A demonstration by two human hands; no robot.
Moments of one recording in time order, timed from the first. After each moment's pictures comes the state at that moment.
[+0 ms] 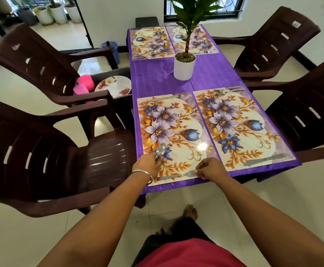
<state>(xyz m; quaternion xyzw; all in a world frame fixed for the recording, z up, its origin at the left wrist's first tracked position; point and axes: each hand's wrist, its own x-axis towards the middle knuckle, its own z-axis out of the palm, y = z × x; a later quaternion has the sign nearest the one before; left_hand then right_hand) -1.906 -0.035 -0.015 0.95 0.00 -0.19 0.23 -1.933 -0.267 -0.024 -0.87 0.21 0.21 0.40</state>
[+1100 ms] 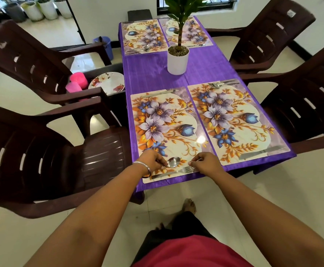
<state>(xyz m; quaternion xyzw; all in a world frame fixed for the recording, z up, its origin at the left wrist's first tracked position) -1.890 -0.047 -0.026 0.89 -0.14 -0.29 0.32 -1.935 -0.270 -0.029 -0.88 0.19 0.17 0.40</state>
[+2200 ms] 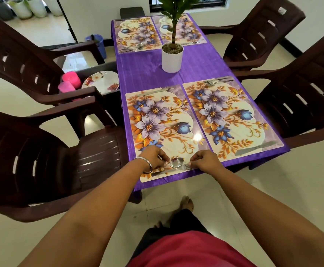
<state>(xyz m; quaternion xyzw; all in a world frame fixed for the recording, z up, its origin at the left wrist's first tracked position) -1.884 -0.060 -0.022 0.89 -0.16 -0.29 0.30 -1.937 -0.278 -0.027 -0.89 0.18 0.19 0.39</state>
